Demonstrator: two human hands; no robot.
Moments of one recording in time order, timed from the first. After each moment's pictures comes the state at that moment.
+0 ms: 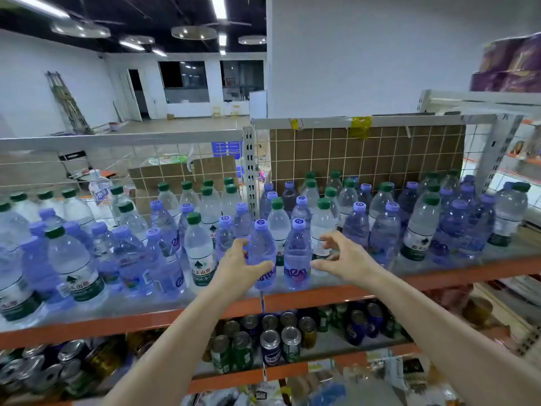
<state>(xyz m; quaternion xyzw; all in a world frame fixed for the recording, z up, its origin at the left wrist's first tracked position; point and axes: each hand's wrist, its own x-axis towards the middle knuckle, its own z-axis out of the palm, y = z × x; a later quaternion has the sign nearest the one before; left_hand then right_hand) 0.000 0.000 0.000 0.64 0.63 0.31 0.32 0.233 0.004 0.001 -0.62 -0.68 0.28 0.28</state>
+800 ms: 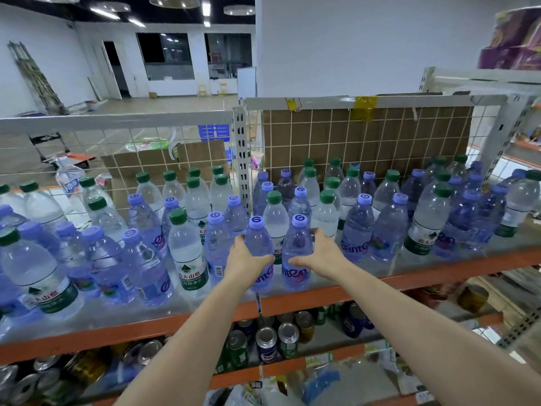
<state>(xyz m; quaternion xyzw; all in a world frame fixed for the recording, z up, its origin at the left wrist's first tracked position) 0.018 0.081 -0.044 0.56 0.66 0.32 0.38 0.197 0.081 -0.041 -0.69 -0.62 0.29 0.26</state>
